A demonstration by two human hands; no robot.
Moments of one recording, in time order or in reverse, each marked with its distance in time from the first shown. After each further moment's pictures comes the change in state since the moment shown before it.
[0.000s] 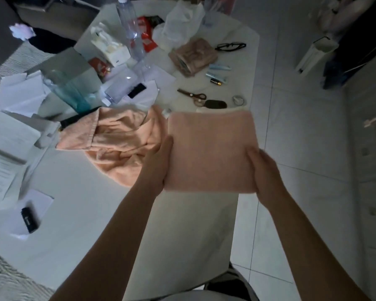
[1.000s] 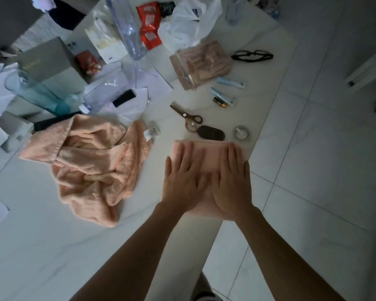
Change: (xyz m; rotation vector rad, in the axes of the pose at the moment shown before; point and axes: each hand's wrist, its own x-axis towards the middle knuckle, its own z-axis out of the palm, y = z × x) left_hand 0.128 -0.043 0.160 1.233 0.028 0.433; right_hand 0.206 0.017 0.005 -1.401 -0.270 -0.551
